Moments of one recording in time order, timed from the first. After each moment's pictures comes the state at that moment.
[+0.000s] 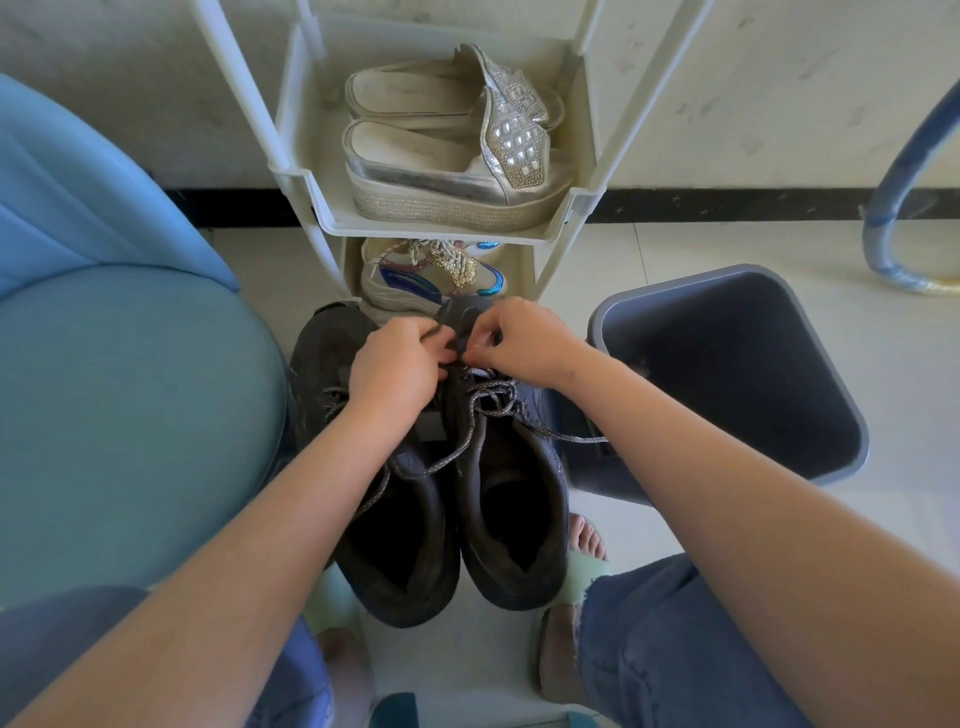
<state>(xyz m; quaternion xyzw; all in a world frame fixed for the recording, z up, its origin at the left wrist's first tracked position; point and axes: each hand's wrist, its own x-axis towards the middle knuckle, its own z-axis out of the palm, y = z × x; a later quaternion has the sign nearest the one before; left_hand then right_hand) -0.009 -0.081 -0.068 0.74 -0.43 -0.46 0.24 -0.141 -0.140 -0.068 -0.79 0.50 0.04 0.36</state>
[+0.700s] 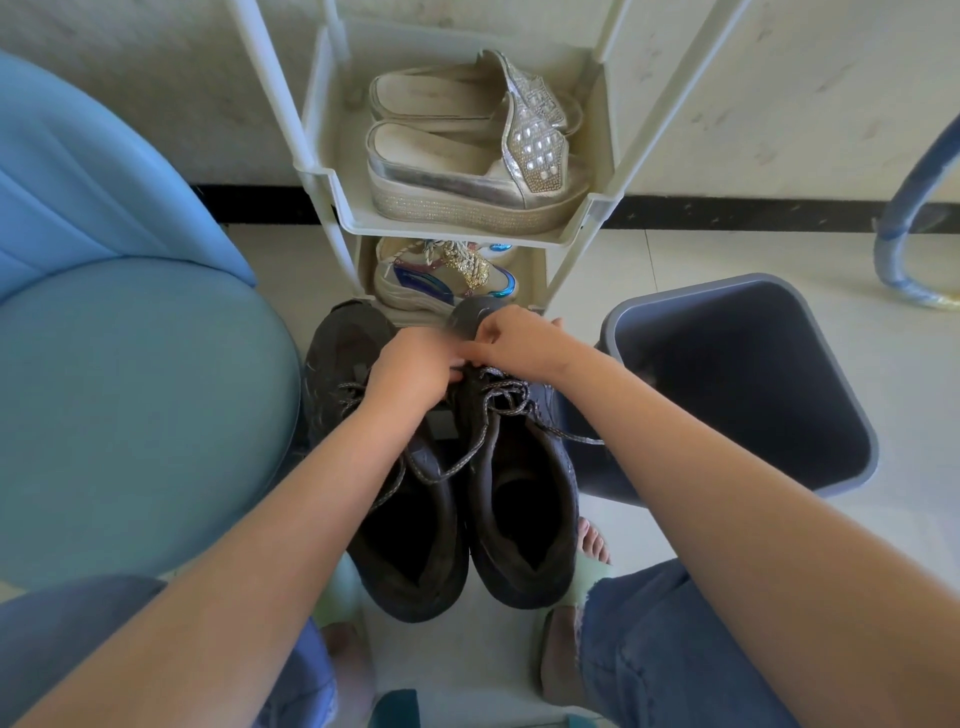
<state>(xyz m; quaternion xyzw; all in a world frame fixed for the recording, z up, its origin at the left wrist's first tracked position) -0.008 -0.080 -0.065 0.74 -0.31 -0.55 0.24 -0.123 -0.138 -0.067 -0.75 0.54 0.11 0.38</state>
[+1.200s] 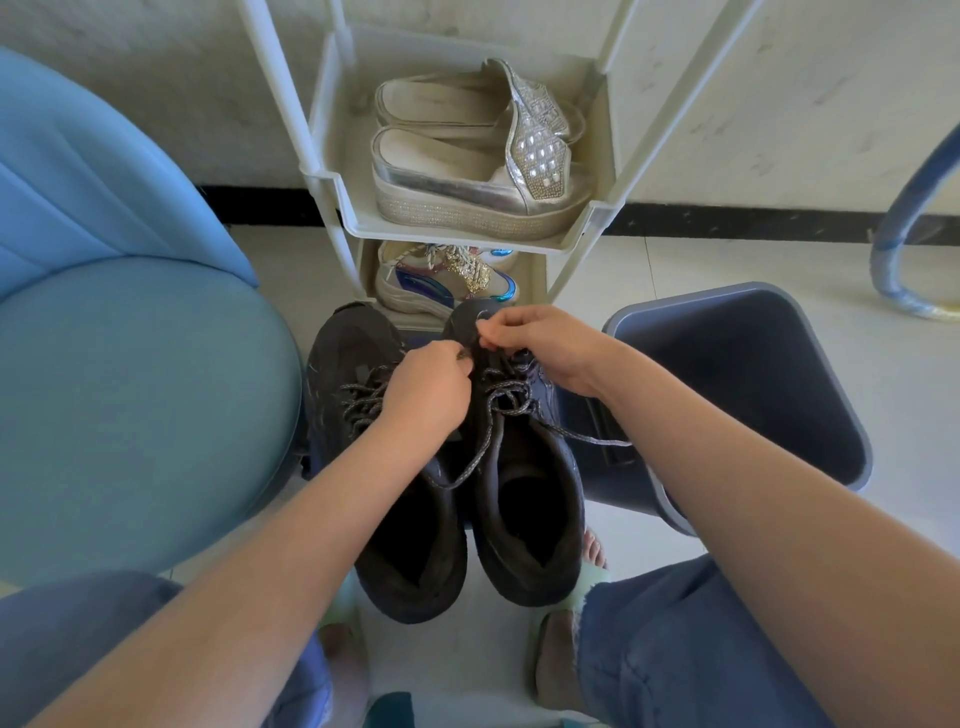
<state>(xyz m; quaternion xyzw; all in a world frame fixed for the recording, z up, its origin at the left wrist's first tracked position) -0.017 -0.071 -0.061 0.76 -0.48 -0.43 0.13 -0.147 -0.142 -0.061 -0.58 0.51 -0.06 0.64</state>
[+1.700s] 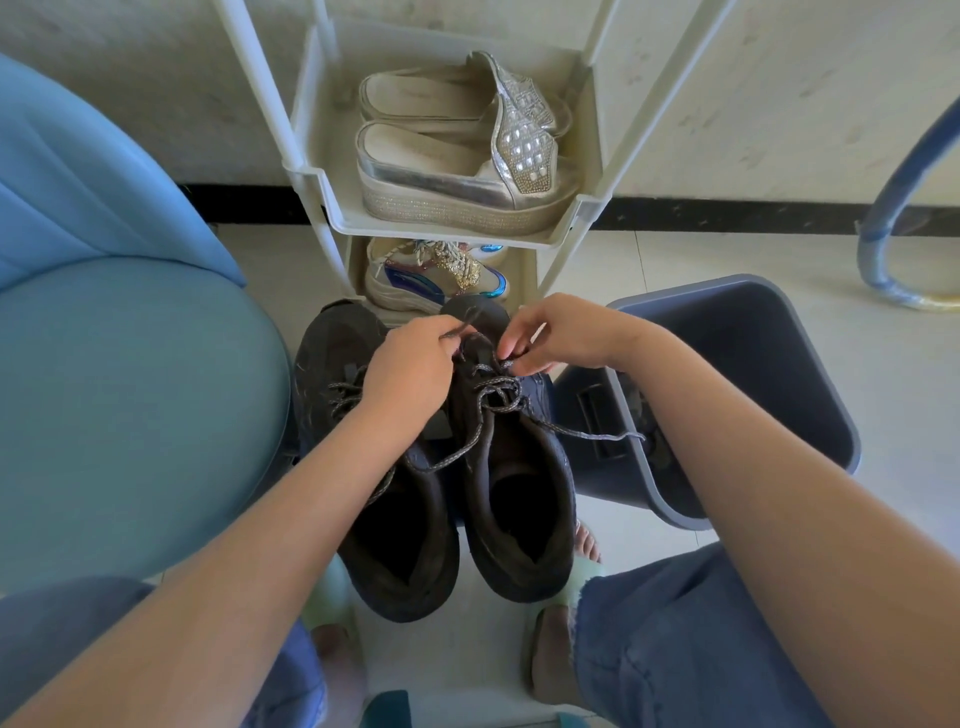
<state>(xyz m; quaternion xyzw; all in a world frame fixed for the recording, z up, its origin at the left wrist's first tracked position) -0.011 -0.076 -0.062 0.73 -0.50 -0.41 0.20 -0.175 -0.162 -0.052 -0.74 0.45 0.12 0.48</state>
